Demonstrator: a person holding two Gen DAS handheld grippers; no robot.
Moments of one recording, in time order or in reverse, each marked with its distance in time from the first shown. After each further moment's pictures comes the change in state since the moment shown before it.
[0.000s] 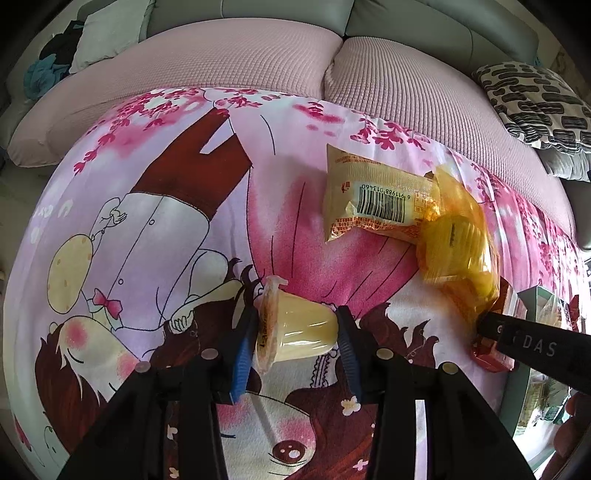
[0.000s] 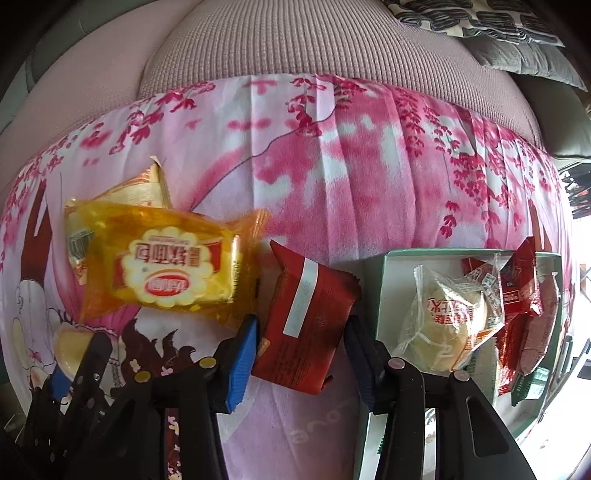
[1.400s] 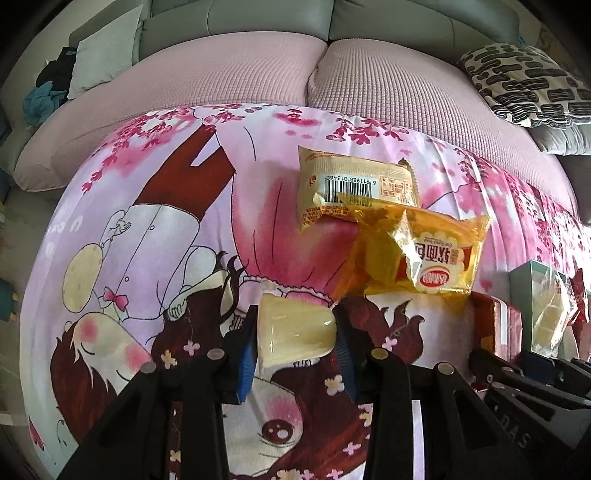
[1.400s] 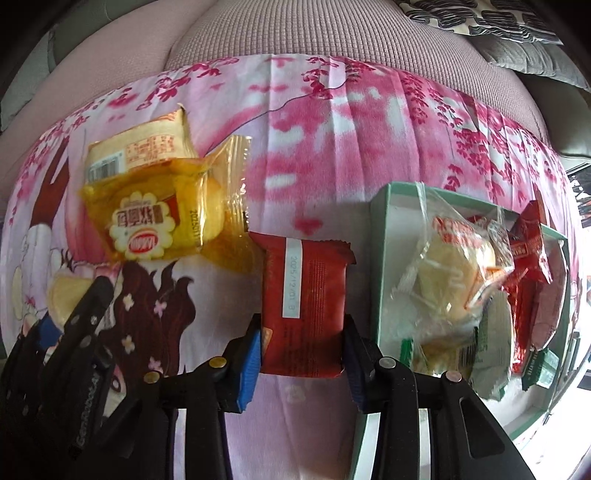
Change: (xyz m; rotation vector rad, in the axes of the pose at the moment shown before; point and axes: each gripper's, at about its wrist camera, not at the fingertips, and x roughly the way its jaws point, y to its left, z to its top) left arm -0.019 -0.020 -0.016 0.080 -0.049 0.058; right arm -0.007 -0.003 -0.079 -0.068 -0.006 0.030
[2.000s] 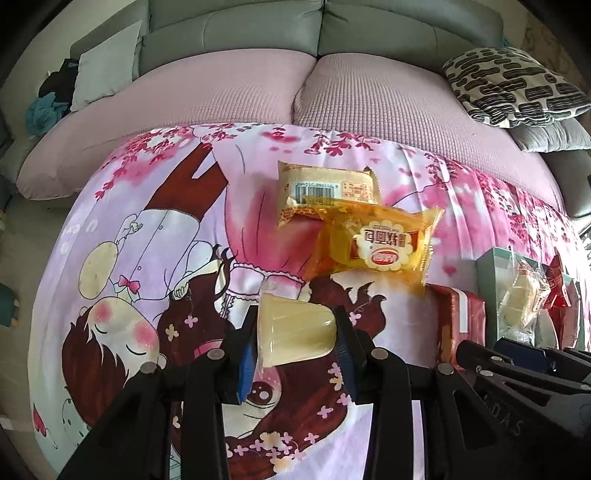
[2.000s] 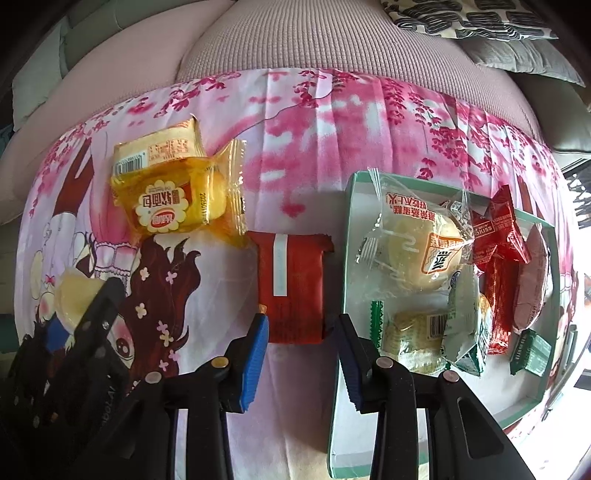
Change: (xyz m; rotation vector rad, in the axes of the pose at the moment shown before) left arm -0.034 -0.017 -0.015 0.015 -0.049 -0.004; right arm -0.034 -0.016 -0.028 -0.009 -0.018 0.048
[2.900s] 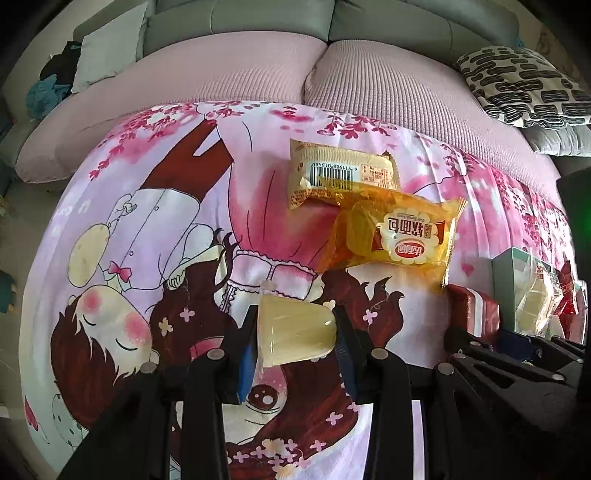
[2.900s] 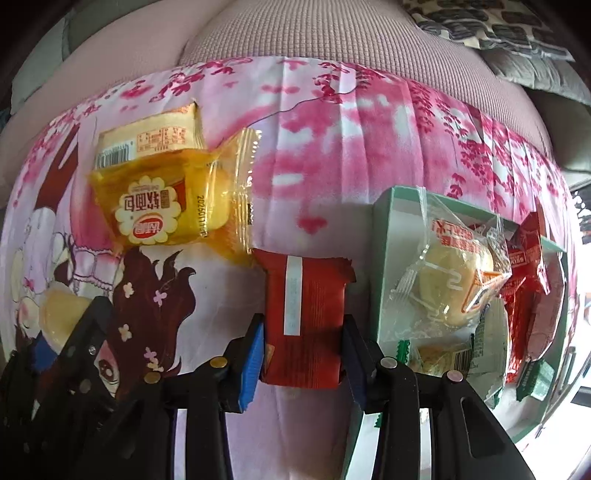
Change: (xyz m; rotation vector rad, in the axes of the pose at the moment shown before) left arm 0.021 0.009 0.002 -0.035 0.057 -0.004; right arm 0.042 0.013 0.041 -0.071 0.004 -0.082
